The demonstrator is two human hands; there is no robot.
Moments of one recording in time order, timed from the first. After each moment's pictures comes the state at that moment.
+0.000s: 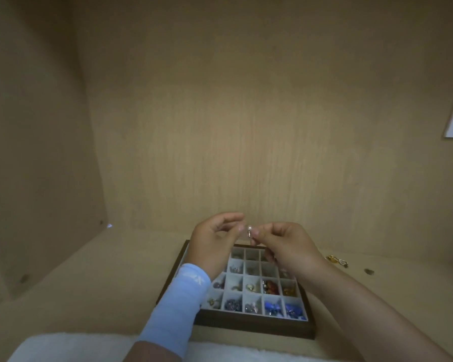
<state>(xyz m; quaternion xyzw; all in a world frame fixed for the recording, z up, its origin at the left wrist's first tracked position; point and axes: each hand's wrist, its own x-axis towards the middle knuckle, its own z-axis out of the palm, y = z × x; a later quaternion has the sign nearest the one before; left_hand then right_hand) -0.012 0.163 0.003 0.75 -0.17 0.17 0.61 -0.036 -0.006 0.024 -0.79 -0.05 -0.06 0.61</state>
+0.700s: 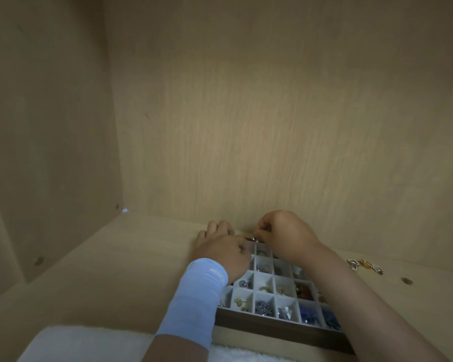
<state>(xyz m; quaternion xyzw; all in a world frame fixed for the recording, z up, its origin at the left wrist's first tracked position) 0.020 0.196 -0.028 0.97 -0.11 0.09 0.17 0.038 0.037 0.009 -0.97 -0.10 -0.10 0.17</state>
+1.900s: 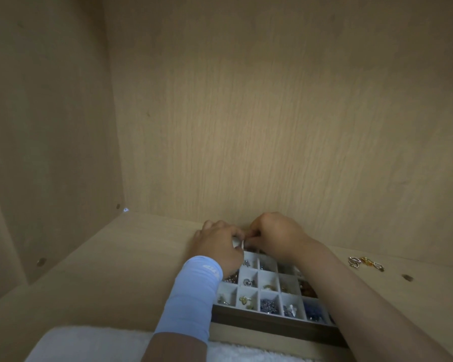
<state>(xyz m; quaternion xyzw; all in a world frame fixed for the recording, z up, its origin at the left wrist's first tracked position) 0.018 0.213 -0.024 0.95 -0.11 0.12 0.28 0.046 0.055 0.010 -0.98 -0.17 -0.03 0.11</state>
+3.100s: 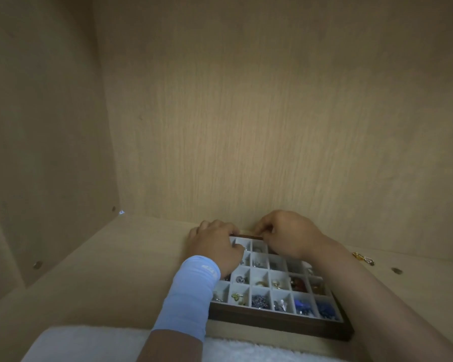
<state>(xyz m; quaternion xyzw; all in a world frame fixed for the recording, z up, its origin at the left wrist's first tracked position) 0.018 0.206 -0.025 0.96 -0.10 0.12 0.22 0.028 0.023 0.019 -0.98 -0.12 -0.05 0.14</state>
